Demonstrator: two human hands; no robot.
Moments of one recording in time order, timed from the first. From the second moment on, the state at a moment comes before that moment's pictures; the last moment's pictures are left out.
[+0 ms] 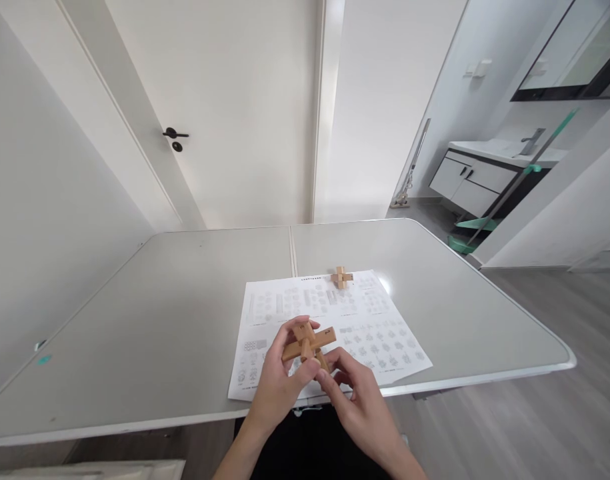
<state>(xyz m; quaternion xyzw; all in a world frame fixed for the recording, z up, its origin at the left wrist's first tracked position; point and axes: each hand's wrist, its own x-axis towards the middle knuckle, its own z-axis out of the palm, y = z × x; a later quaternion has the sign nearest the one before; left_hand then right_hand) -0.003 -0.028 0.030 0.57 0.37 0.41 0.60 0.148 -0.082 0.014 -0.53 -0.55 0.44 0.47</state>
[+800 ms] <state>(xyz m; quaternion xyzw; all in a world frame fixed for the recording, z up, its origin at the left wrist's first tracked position) -0.001 -0.011 0.055 0.64 0.37 0.30 0.60 0.162 -0.091 0.010 -0.52 -0.59 0.40 0.46</state>
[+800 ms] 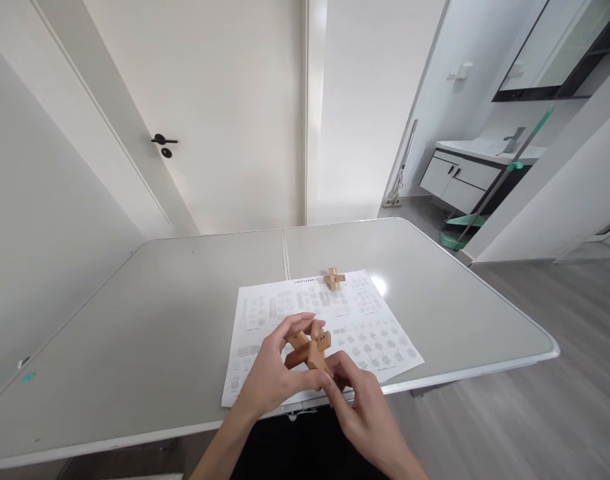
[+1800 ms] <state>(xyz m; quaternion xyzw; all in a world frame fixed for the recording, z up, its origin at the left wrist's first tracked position) -0.097 0.099 -0.021 0.82 0.53 0.23 0.03 0.174 -0.076 0.005 -0.54 -0.51 0.48 0.47</state>
